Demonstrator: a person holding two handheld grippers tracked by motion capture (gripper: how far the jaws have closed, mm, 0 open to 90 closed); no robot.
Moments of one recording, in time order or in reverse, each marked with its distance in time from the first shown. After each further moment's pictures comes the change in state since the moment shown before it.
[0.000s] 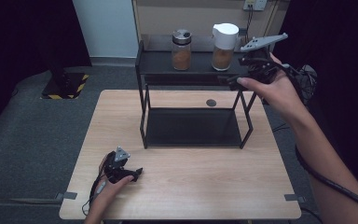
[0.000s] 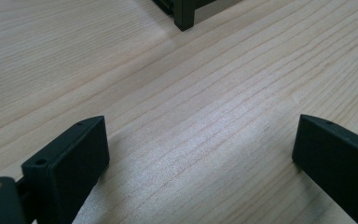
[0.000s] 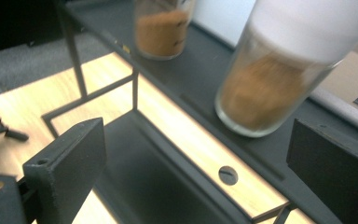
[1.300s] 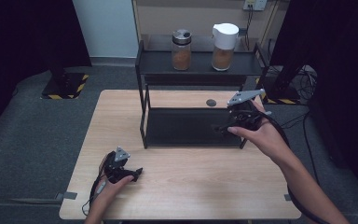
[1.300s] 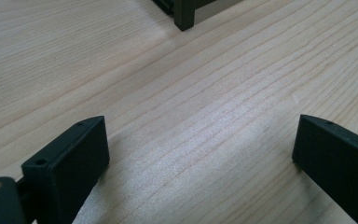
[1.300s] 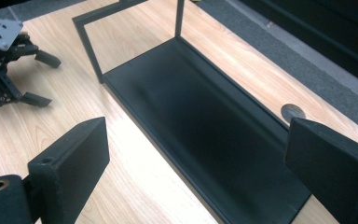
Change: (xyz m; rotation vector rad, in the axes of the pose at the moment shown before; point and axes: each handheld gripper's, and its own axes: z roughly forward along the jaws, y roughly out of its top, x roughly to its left) left arm 0.000 0.000 0.000 0.001 0.001 0.001; right arm 0.038 -0.084 0.041 0.144 0.116 0.017
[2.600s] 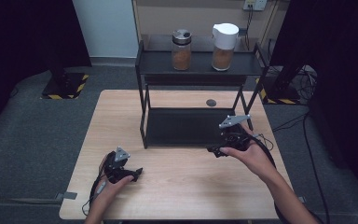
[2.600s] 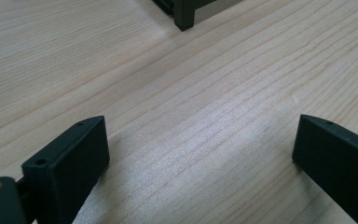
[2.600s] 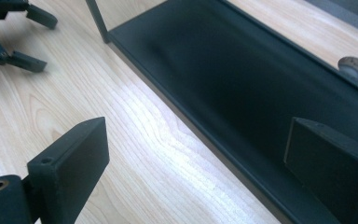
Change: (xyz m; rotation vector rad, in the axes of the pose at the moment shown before) left arm 0.000 0.000 0.000 0.000 -0.001 0.000; right arm 0.008 -0.063 0.056 0.040 0.052 0.067
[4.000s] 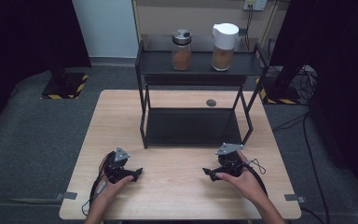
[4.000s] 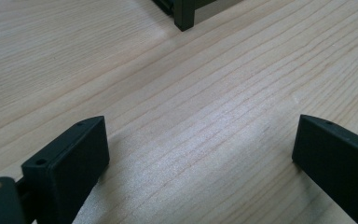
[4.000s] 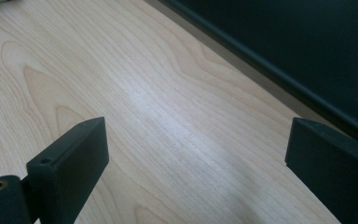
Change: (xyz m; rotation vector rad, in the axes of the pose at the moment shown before) left arm 0.000 0.000 0.000 -0.001 0.000 0.000; right arm 0.028 -0.084 0.049 0.011 -0.004 0.031
